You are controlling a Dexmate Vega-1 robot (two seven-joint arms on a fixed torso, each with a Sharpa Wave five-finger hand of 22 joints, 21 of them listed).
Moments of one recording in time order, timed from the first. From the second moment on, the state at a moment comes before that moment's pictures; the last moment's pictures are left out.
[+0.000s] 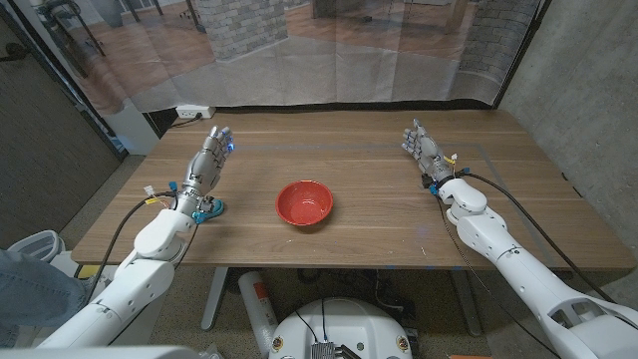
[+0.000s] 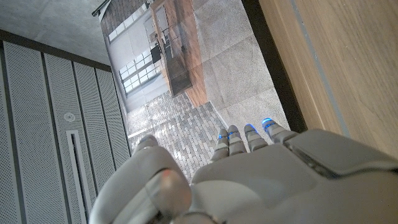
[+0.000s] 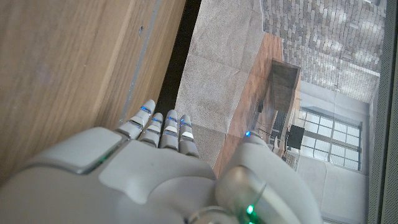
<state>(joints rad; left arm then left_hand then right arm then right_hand) 1.21 0.69 0.15 -1.56 -0.68 -0.51 -0.05 0.32 -0.02 0.07 0.09 0.34 -0.02 0.06 0.21 0.18 0.00 0.01 0.21 0.18 -0.07 0.02 0.20 0.18 -0.10 -0.03 0.23 0.17 -0.84 -0.44 -0.32 -1.30 0.56 0.23 0.05 0.25 0.01 0.14 0.09 0.21 0.17 0.09 0.20 0.18 0.16 0.10 0.21 0.18 0.05 0.07 0.19 0.18 0.05 -0.03 0.40 0.17</state>
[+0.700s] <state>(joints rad) 1.32 0.71 0.09 -1.61 -0.64 -0.57 -0.01 0.32 -0.01 0.07 0.09 0.34 0.00 0.06 0.21 0.18 0.01 0.01 0.21 0.18 -0.06 0.02 0.20 0.18 -0.09 -0.02 0.23 0.17 -0.82 -0.42 -0.31 -1.22 0.55 0.26 0.08 0.25 0.01 0.14 0.08 0.21 0.17 0.09 0.20 0.18 0.16 0.10 0.21 0.18 0.05 0.07 0.19 0.18 0.06 -0.02 0.39 0.17</state>
